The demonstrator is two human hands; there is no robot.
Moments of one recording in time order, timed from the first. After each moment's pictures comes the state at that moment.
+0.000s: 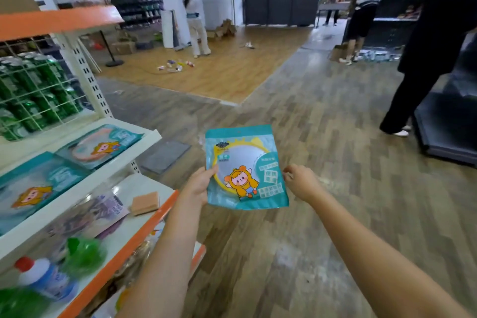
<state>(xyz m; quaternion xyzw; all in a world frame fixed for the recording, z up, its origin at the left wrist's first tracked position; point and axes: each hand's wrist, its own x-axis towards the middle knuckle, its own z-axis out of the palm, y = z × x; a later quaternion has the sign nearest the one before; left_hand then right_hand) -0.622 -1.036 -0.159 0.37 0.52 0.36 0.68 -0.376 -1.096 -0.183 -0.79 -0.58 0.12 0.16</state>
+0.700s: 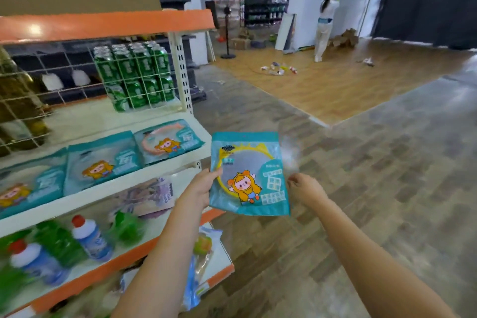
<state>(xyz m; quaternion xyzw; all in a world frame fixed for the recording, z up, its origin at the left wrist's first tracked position) -0.676 -0.934 -0.146 0.24 0.57 0.53 0.58 -0.430 -0.863 -0.180 -0.64 -0.73 0.21 0.12</state>
